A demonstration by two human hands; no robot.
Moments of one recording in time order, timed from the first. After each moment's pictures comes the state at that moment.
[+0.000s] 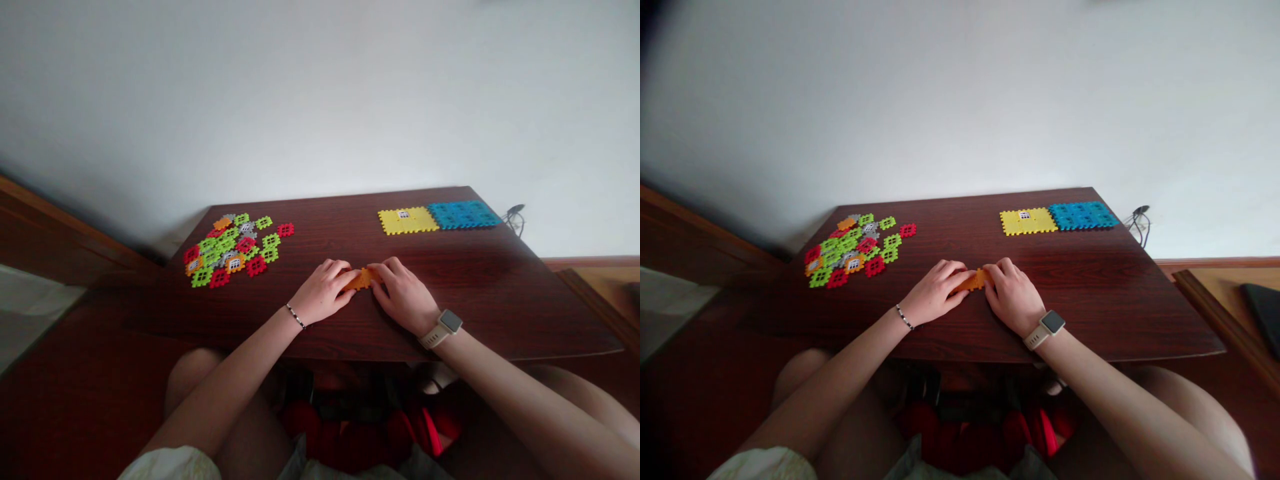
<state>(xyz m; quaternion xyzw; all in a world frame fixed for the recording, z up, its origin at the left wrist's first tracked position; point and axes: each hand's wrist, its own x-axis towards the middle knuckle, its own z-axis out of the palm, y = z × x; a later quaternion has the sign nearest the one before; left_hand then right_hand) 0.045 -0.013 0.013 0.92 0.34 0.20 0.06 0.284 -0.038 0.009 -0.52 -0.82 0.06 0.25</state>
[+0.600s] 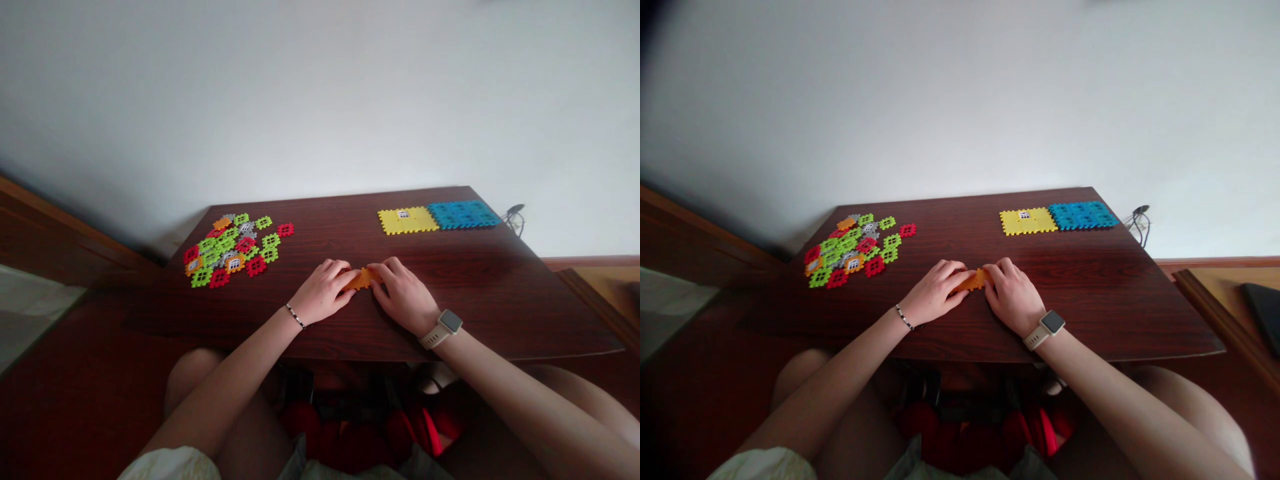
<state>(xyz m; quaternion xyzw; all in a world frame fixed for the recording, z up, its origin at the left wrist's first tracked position) 0.045 -0.013 0.013 0.92 0.34 0.20 0.06 0.284 -0.038 0.008 -0.52 -0.82 0.05 0.24</state>
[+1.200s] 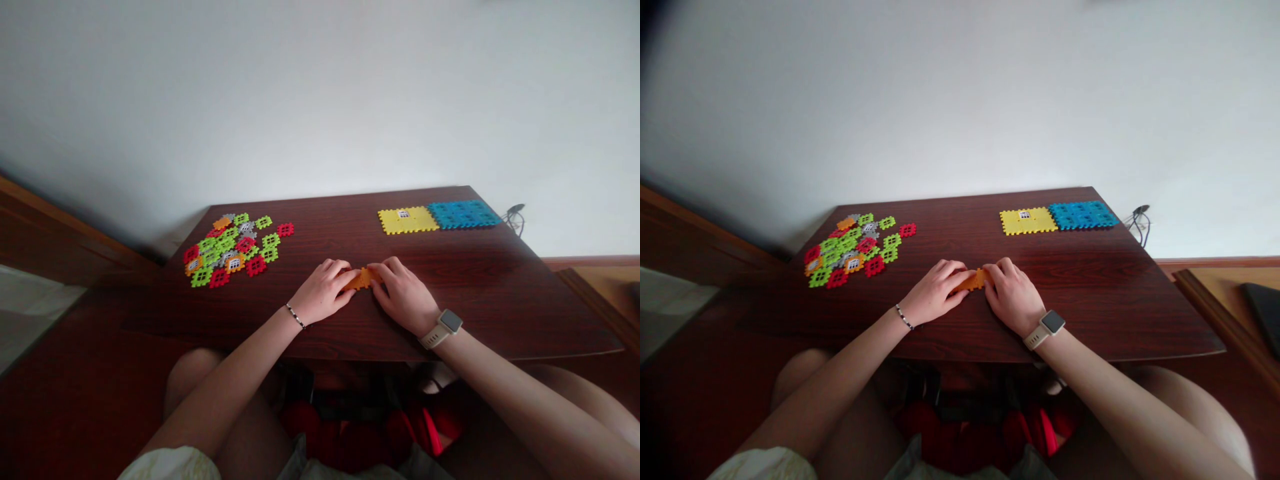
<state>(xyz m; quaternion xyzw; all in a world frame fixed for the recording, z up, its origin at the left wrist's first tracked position) 0.045 -0.012 0.012 0.92 0.34 0.20 0.06 0.285 -0.037 0.008 -0.52 -0.82 0.05 0.24</state>
